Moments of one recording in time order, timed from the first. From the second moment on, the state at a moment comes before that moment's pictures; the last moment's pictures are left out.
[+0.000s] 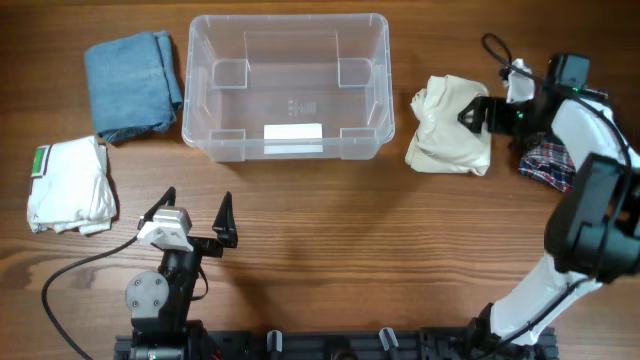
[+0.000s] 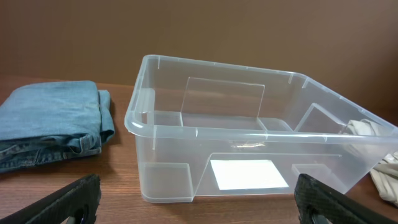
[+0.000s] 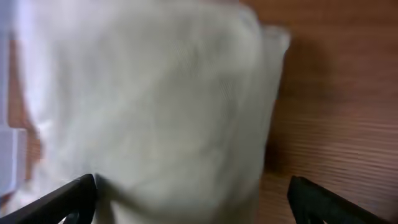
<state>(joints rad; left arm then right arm) 0.02 0.01 0.01 -0.06 0.18 -0.16 -0.29 2.01 1.35 -0.61 -0.45 -0.23</state>
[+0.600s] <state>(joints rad) 0.02 0.01 0.01 -0.06 0.18 -0.16 -0.29 1.72 1.36 -0.61 -0.55 0.03</state>
